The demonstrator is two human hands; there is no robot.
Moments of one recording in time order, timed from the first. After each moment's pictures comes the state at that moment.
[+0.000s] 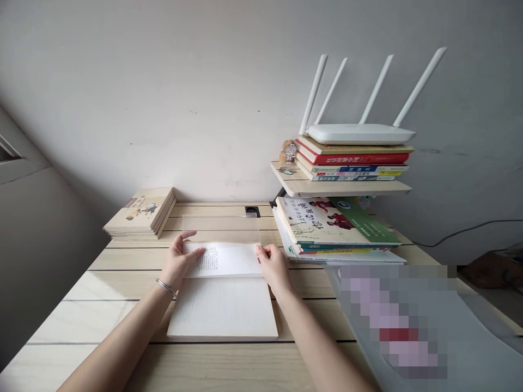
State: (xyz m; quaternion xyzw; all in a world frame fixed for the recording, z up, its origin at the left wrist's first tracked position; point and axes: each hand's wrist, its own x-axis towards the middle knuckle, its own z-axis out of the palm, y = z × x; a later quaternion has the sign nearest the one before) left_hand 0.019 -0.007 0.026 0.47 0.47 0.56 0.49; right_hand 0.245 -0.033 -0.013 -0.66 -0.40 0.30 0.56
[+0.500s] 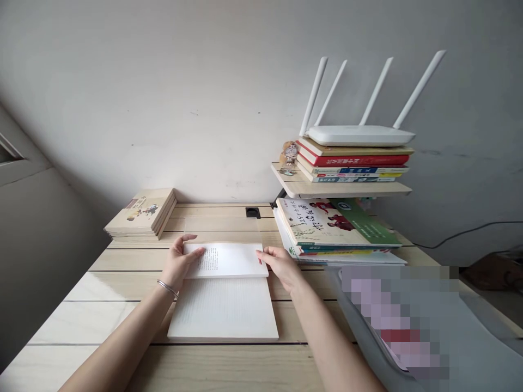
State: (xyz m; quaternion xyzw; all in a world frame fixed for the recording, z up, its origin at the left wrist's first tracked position) left_hand 0.020 -0.005 0.022 0.45 0.49 0.55 0.50; right_hand 0.267 -0.041 0.017 -0.56 -0.47 0.49 0.47
